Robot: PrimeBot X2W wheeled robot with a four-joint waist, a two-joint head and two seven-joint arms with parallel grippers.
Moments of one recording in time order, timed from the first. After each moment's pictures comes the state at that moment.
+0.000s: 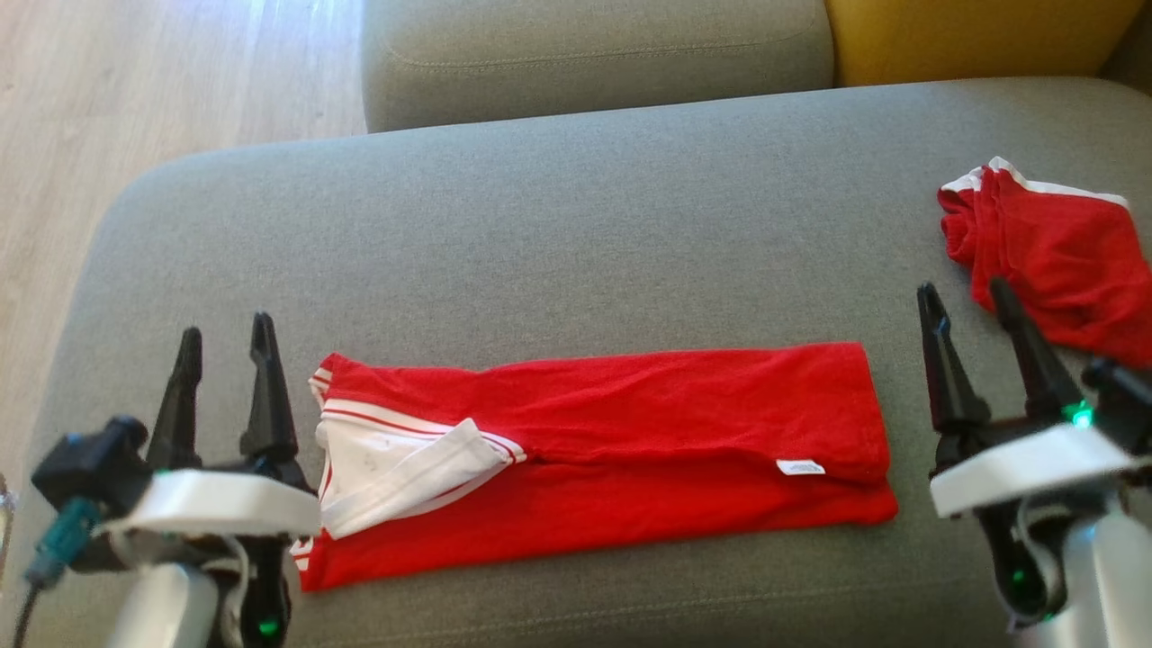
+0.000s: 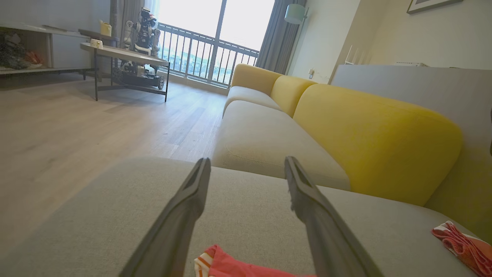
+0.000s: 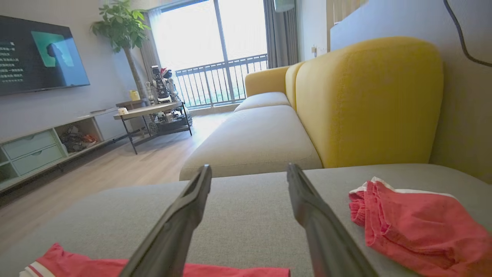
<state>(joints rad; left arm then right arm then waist) -0.05 0.28 -0.24 0.00 -0.57 0.19 -0.25 -0.10 -0.09 -0.10 0.05 0.29 0.13 -0.09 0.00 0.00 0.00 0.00</state>
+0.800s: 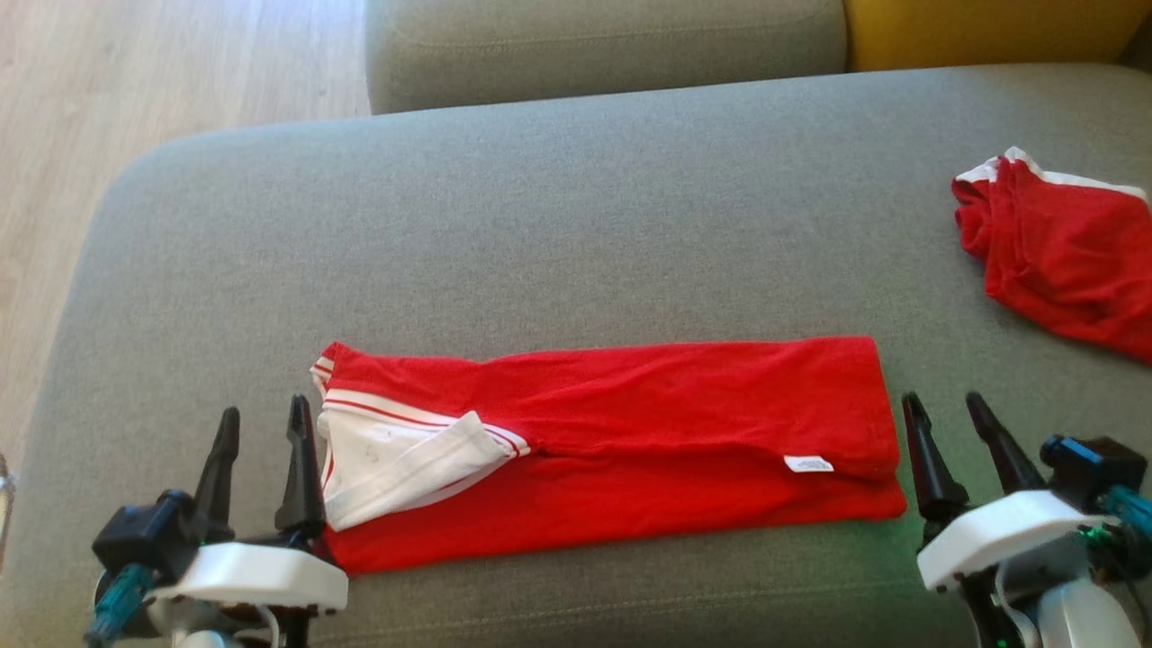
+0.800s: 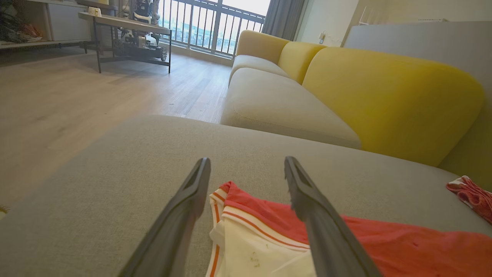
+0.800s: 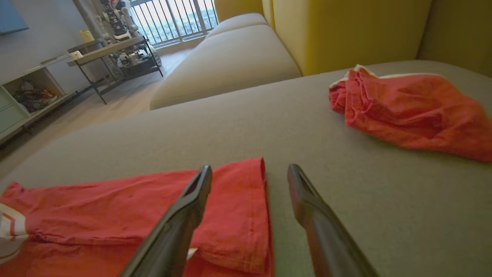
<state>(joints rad) 0.07 0.06 -0.05 0.11 -0.31 -0.03 -0.25 -0.03 -0.05 -0.15 0.25 0.24 0.13 -0.10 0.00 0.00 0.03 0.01</state>
